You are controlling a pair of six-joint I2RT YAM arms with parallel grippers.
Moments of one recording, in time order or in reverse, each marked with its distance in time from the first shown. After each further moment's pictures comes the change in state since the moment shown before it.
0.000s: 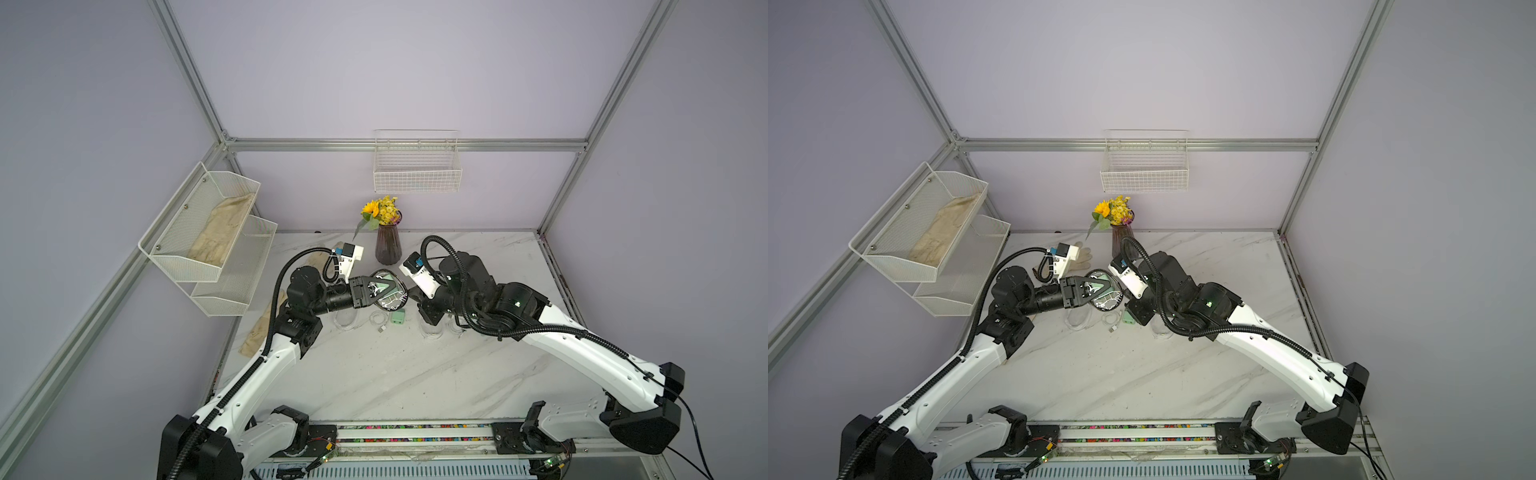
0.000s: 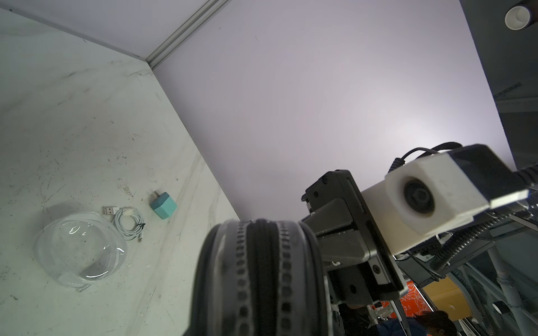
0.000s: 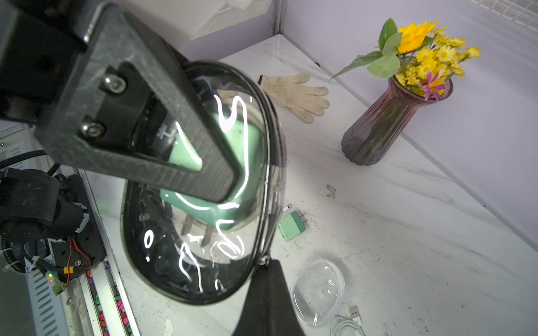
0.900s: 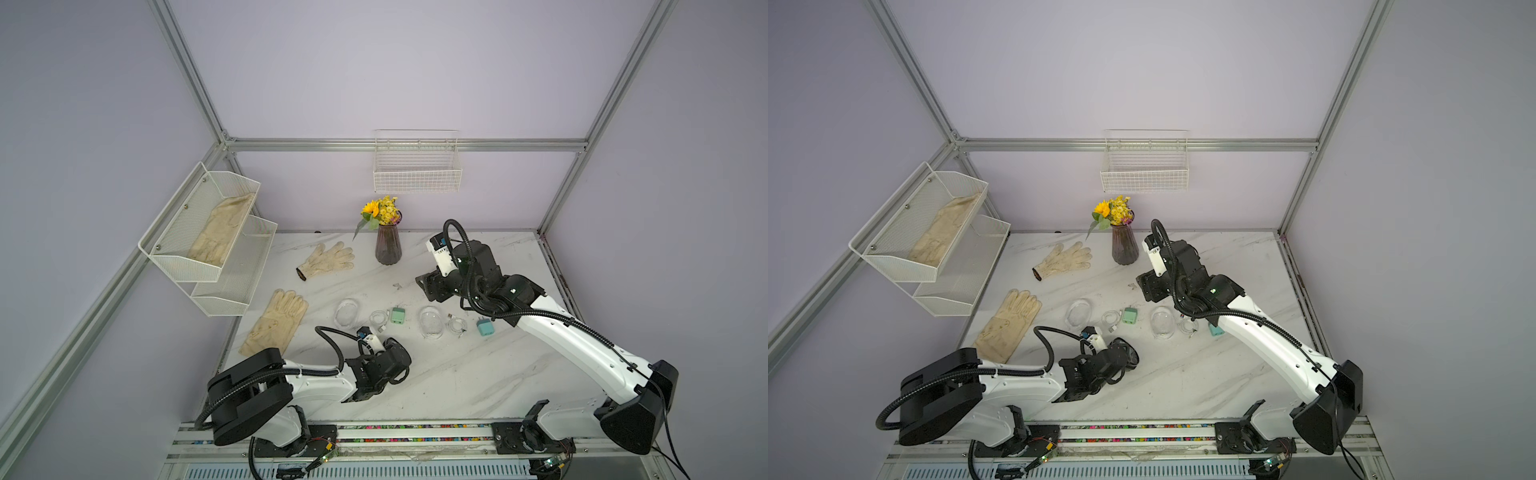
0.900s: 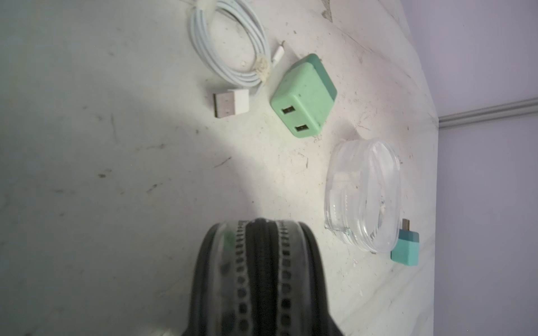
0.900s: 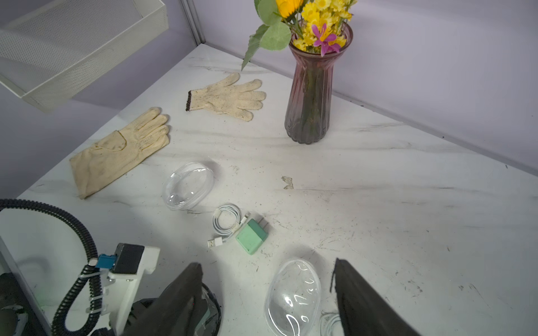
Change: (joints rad) left arm -0.772 0.399 -0.272 -0.160 -1.523 -0.584; right arm -0.208 0.004 -0.127 0.171 -0.010 0.174
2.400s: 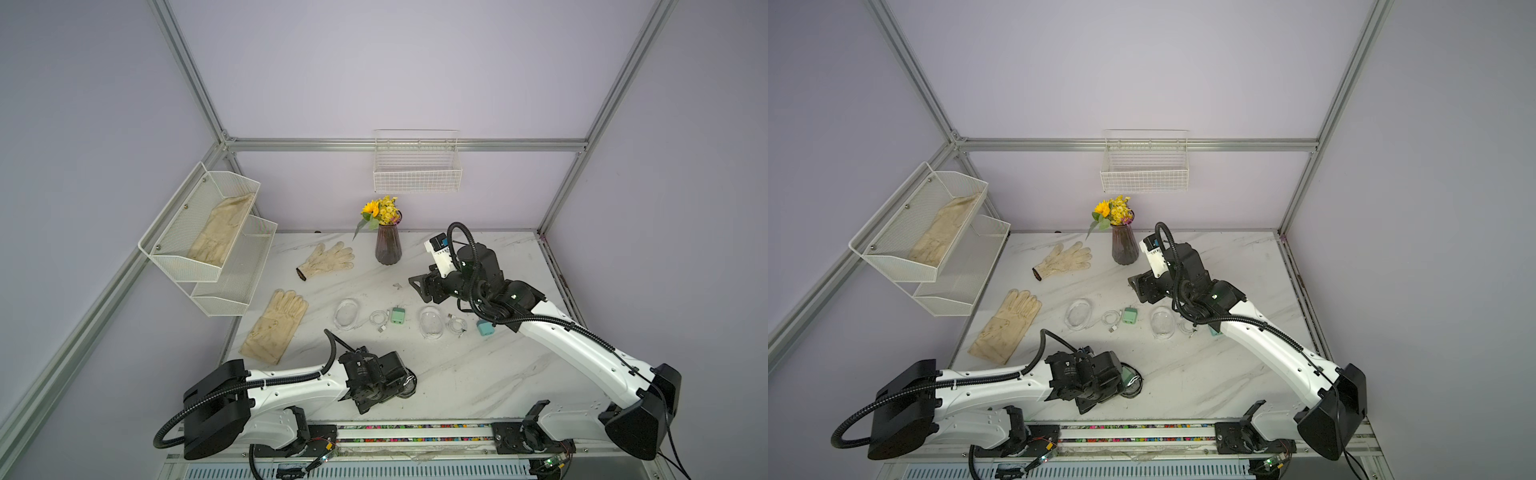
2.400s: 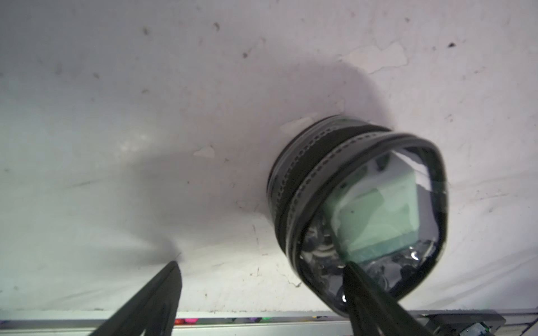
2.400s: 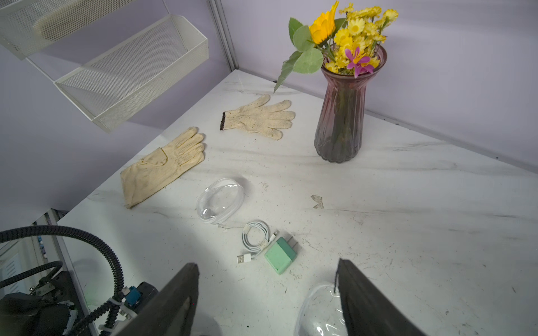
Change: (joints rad) left arm -0.011 -0.200 0.154 -0.759 0.541 0.036; right arm -0.011 -0.021 -0.078 0.137 -0.117 0.036
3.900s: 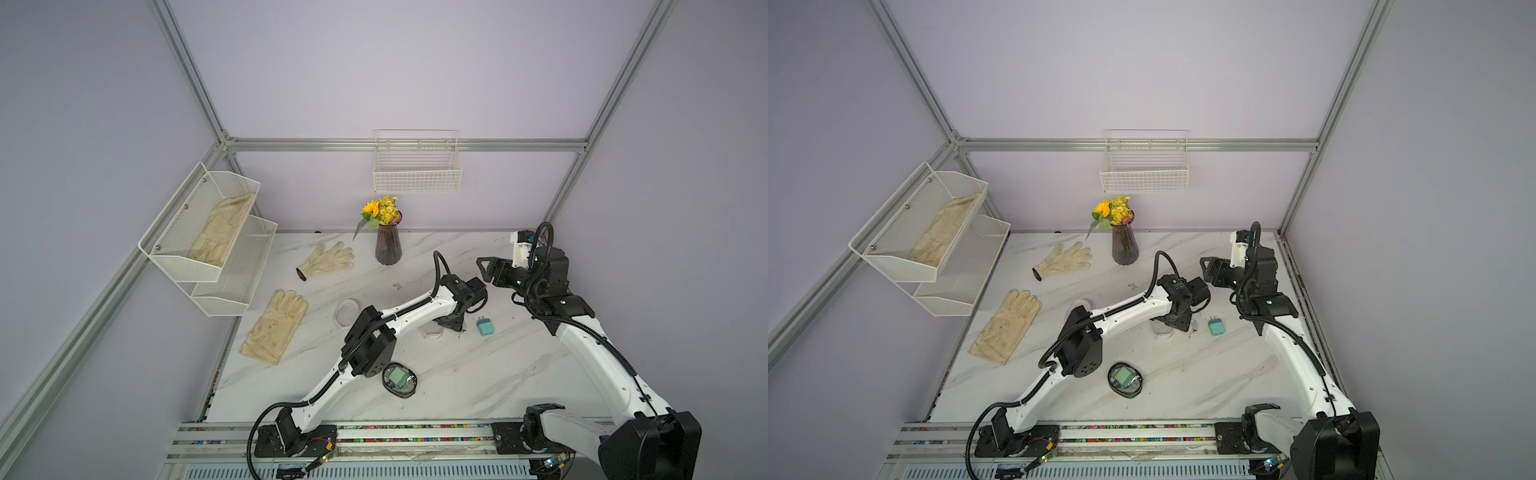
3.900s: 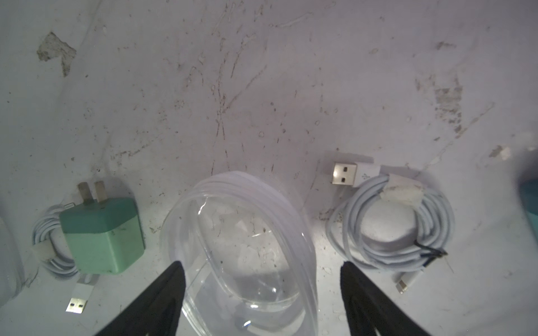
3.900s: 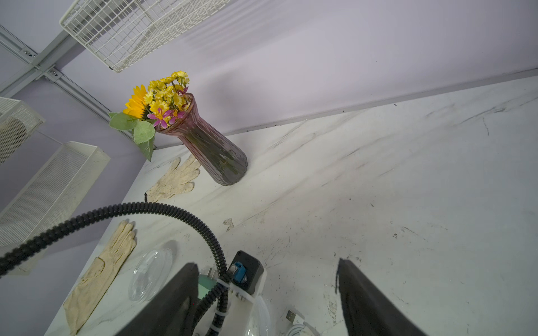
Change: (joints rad) left arm 0.146 1.200 1.648 -0.647 -0.297 0.851; right arm -0.590 -0.204 -0.310 0.189 -0.220 0.193
